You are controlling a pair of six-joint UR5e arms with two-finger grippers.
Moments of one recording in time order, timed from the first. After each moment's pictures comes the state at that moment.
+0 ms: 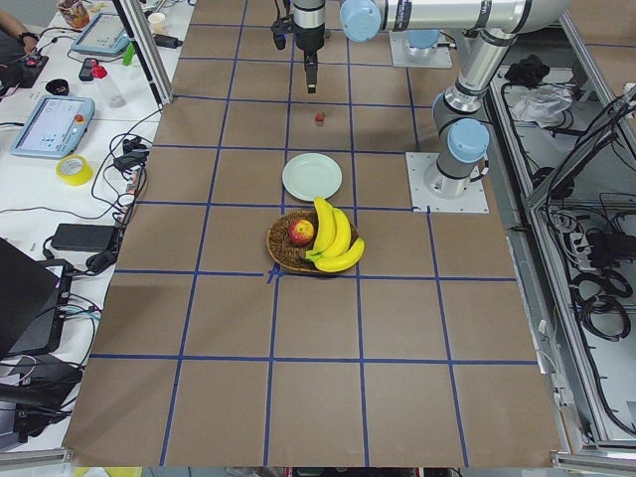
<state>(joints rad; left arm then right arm) -1.53 -1.51 -1.66 -1.57 1.61 -0.03 1.30 -1.35 2.09 -2.27 -1.53 -0.28</state>
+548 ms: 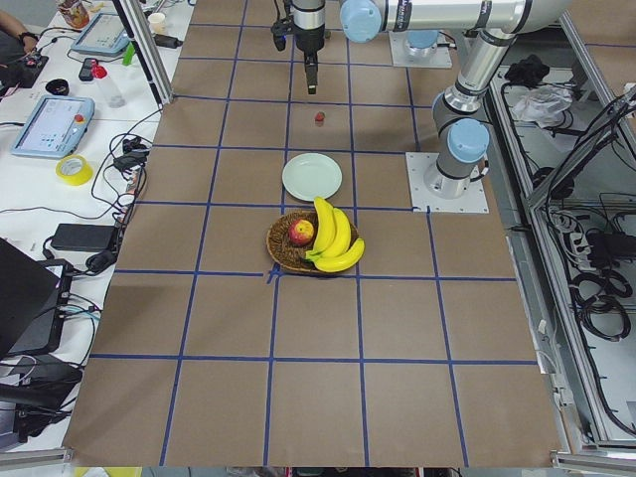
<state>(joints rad) -1.53 -1.51 -1.66 -1.57 1.61 -0.03 1.29 -1.31 2.12 -2.35 -1.53 -0.35</state>
